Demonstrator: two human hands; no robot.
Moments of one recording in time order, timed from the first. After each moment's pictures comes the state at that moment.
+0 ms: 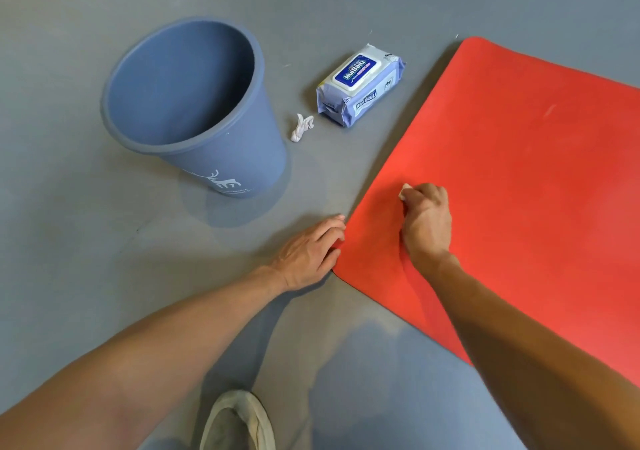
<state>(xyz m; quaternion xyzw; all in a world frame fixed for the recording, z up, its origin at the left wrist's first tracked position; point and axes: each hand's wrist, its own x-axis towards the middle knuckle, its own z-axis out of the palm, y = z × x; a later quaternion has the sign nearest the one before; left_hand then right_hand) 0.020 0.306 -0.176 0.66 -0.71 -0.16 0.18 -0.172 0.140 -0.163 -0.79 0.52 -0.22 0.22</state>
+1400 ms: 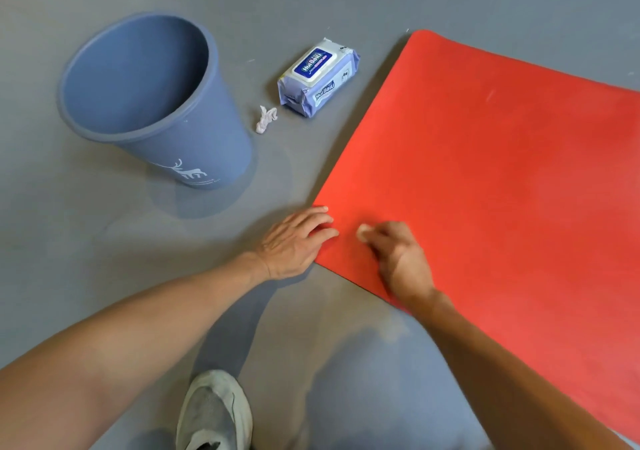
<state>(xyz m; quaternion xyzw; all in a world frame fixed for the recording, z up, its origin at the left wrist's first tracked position) -0.012 0.299 -0.163 0.60 -0.79 -0.09 0.09 -0.257 0.211 -0.166 -0.85 0.40 -0.21 0.26</state>
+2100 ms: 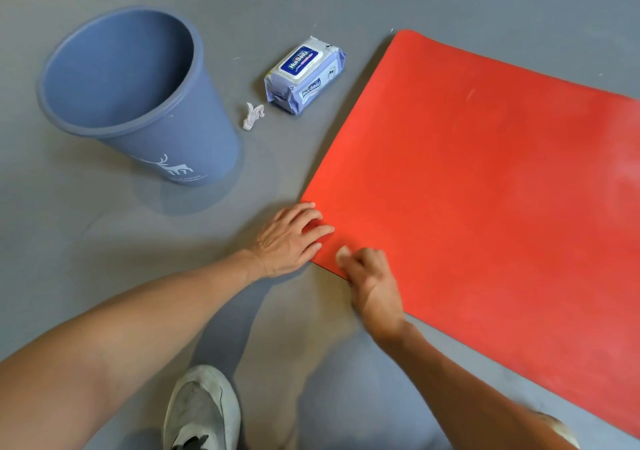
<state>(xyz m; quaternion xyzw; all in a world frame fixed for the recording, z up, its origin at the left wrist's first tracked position) -0.025 0.298 -0.169 0.62 -0.78 -0.04 0.06 -0.263 0.282 -0.160 -0.84 0.43 -0.22 0.25</state>
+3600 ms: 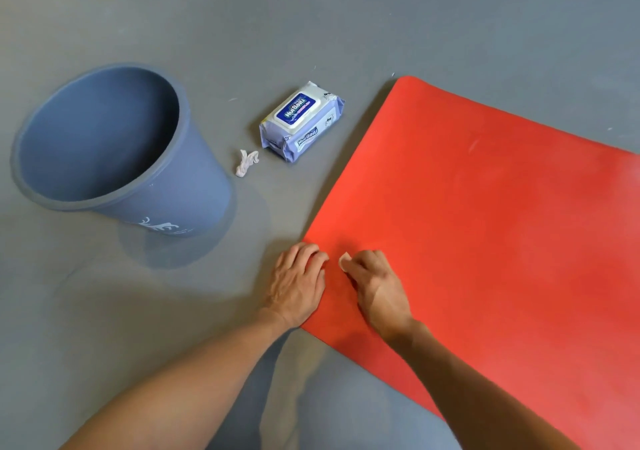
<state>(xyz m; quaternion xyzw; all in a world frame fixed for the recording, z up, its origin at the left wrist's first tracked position) -0.058 0.255 -0.183 0.74 -0.65 0.00 0.16 -0.235 0.165 -0.151 -0.90 0.33 -0.17 0.23</state>
